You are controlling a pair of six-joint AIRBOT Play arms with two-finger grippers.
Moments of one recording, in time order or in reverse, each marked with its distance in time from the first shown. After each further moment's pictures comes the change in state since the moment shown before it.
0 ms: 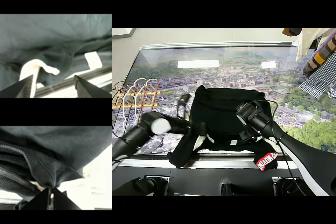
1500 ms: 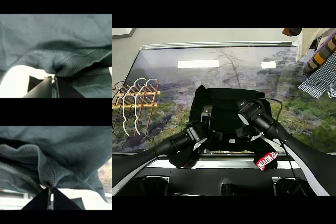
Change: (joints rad) left arm -0.251 -0.282 0.087 0.406 0.022 -0.426; right arm 0.000 0.047 0.000 0.071 -0.094 0.138
